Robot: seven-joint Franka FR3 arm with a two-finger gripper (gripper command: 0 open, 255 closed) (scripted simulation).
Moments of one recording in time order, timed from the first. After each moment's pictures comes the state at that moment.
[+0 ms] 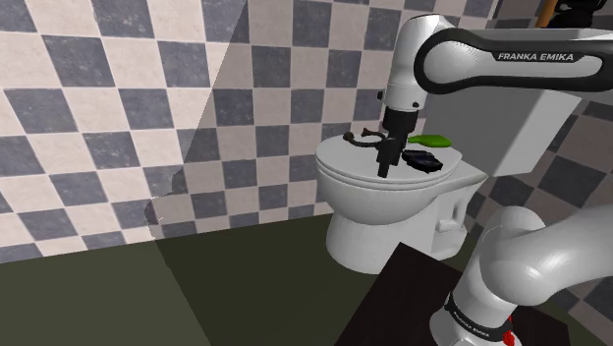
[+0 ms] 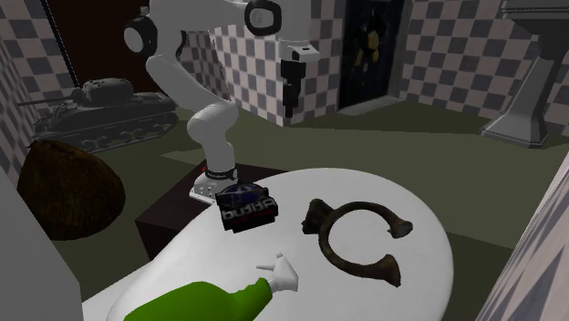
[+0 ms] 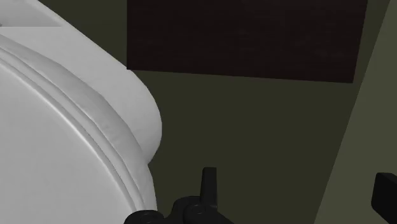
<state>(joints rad) 0.00 -0.81 -0.06 -2.45 -0.01 1.62 -0.10</state>
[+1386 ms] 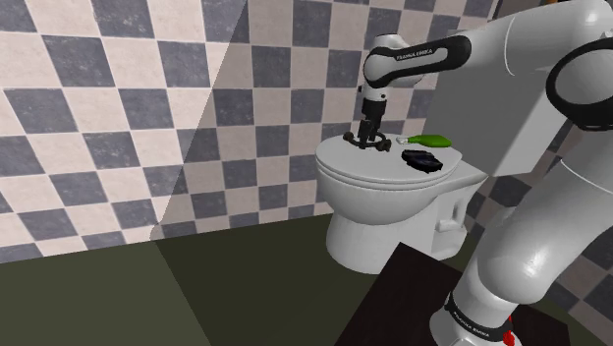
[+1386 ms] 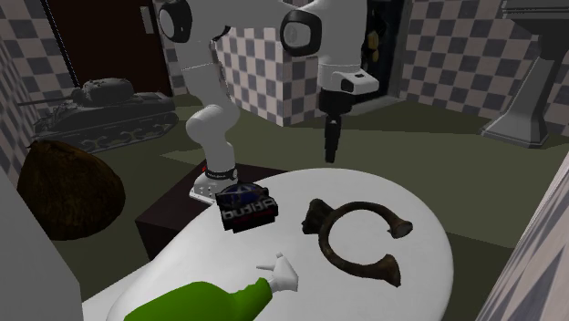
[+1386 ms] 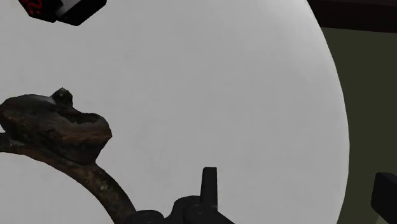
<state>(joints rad) -0.06 -0.21 -0.35 -2.04 -0.08 1.84 -0.47</state>
